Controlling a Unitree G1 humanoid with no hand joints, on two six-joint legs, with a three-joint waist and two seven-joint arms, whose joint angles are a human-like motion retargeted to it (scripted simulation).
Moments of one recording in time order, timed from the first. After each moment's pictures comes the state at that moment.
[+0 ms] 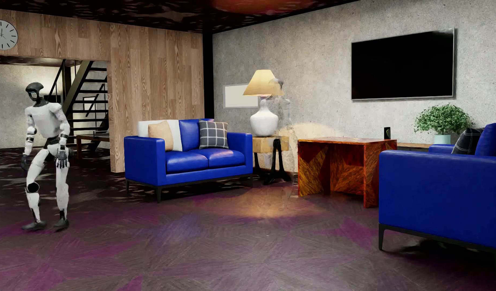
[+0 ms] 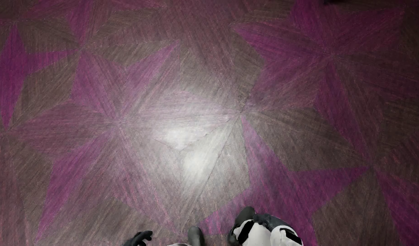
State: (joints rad) body -0.42 -0.68 0.00 -0.10 -0.39 -0.06 0.36 -0.51 0.10 0.33 0.57 0.14 -0.12 -0.32 -0.09 0.08 -0.27 0.08 -0.10 -0.10 0.50 0.67 0.76 0.65 -0.53 0.18 0.36 0.07 -0.05
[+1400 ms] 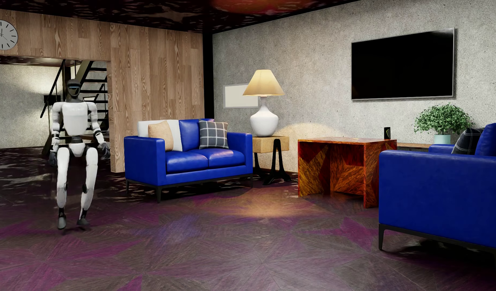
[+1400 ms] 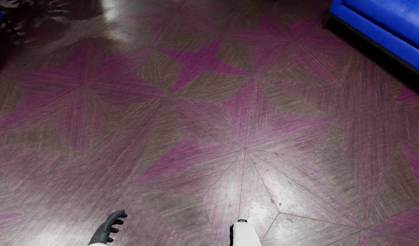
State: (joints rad) body -0.20 -0.74 -0.05 -0.11 -0.13 -0.03 0.29 0.02 0.06 0.43 1.11 0.18 0.33 -0.46 -0.05 0.08 -0.11 0.03 0.19 0.14 0.14 0.44 0.74 0.55 -0.56 0.13 0.35 0.05 0.01
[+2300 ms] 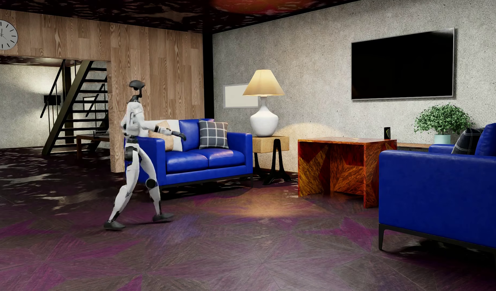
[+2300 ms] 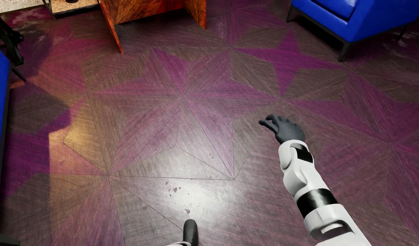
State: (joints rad) body -0.55 0.05 0.13 0.09 -0.08 0.03 0.16 -0.42 -0.01 0.24 0.38 0.49 -0.48 0.01 -0.46 0.11 -0.38 -0.10 0.10 0.44 0.29 0.63 0.57 0.43 -0.72 0.26 0.24 0.17 -0.11
